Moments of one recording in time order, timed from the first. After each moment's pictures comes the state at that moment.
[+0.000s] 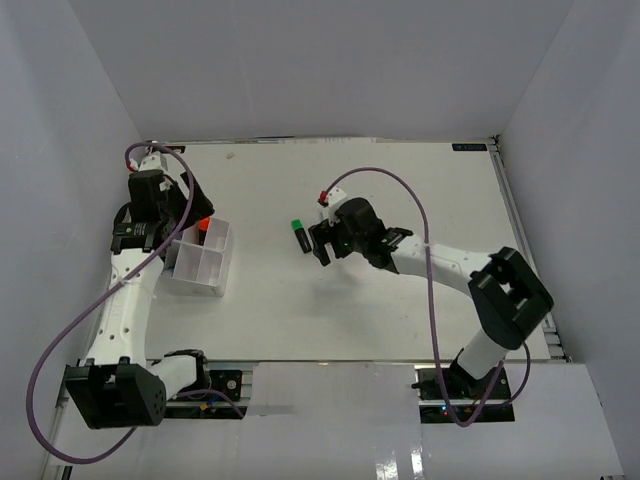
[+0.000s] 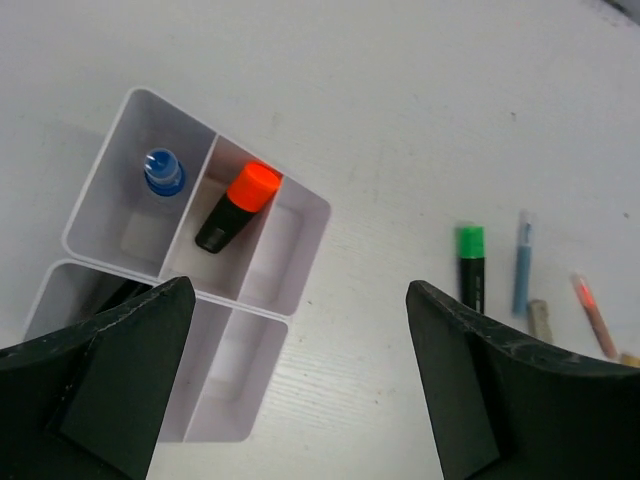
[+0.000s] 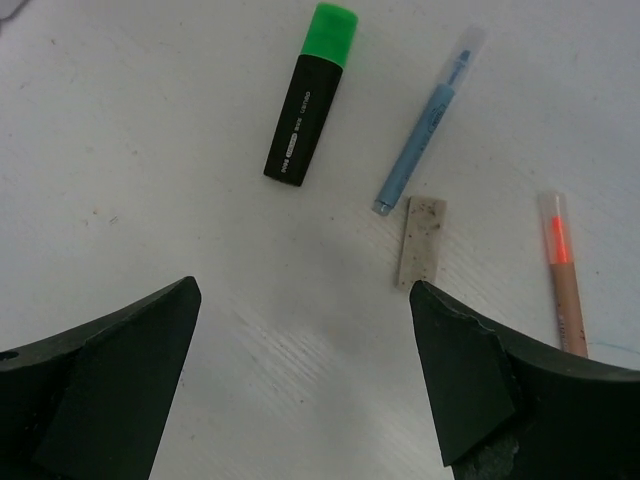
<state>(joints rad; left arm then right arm) 0.04 1.16 1.11 -0.57 -0.04 -0.38 0.79 1.55 0.95 0.01 -0.02 0.10</state>
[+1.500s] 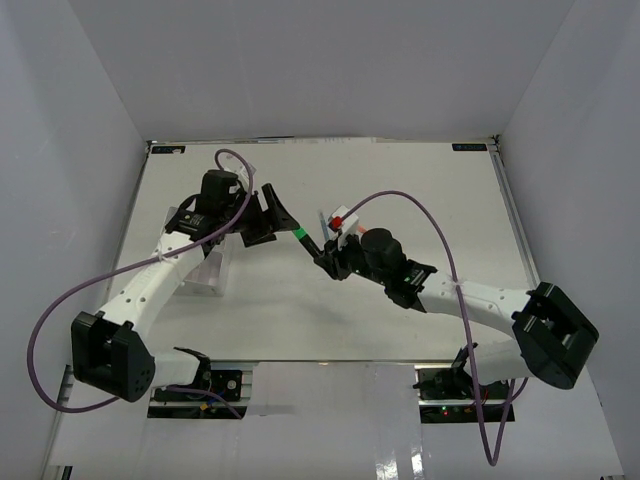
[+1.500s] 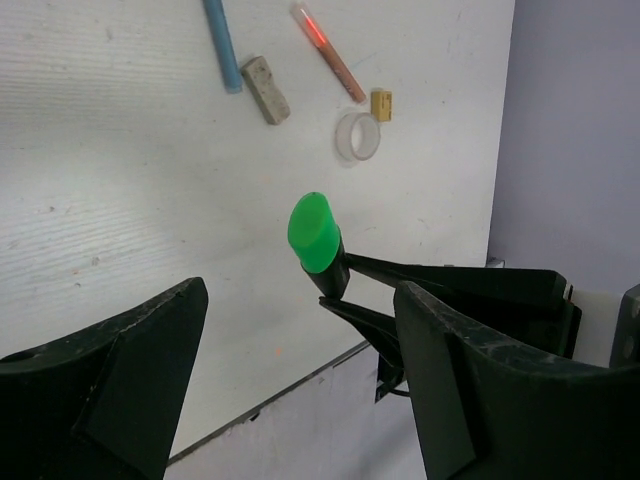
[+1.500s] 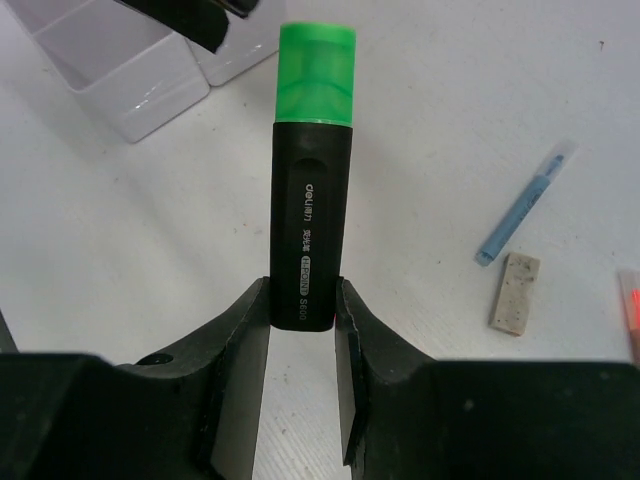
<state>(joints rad) -0.34 1.28 1.10 -0.51 0.40 -0.69 0.91 1.35 0.71 0.32 -0.06 0.10</state>
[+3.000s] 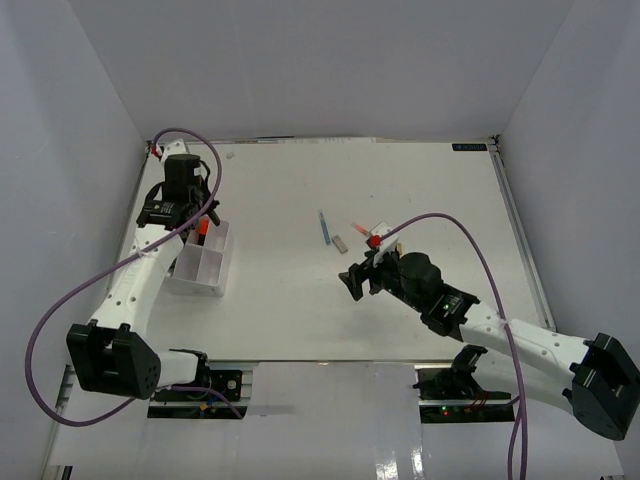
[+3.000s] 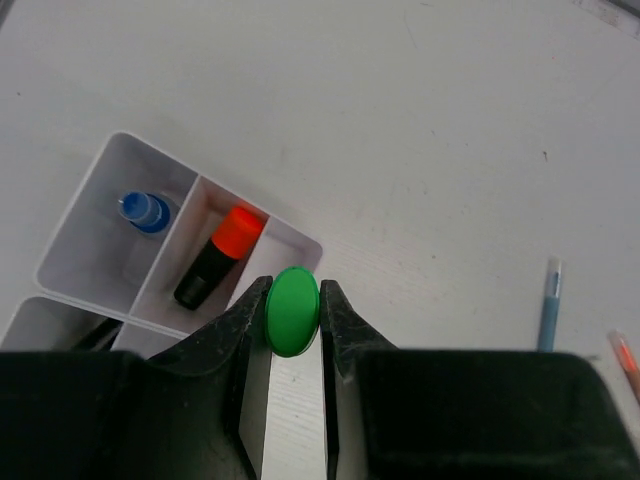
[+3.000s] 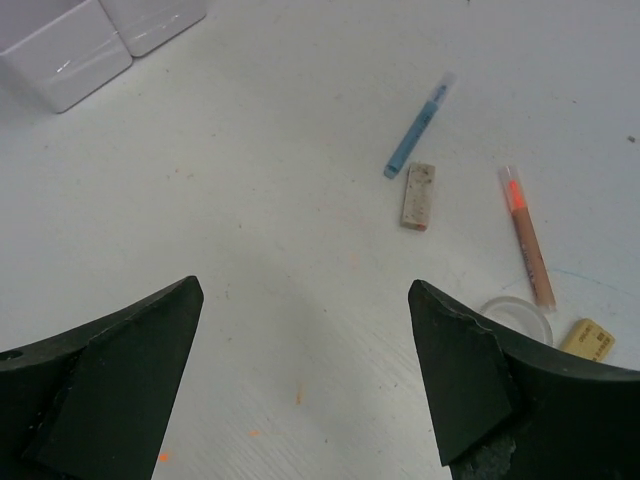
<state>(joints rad) -0.17 1.28 1.22 -0.58 -0.30 -0.45 0.90 0.97 0.48 0.22 0.08 0.07</state>
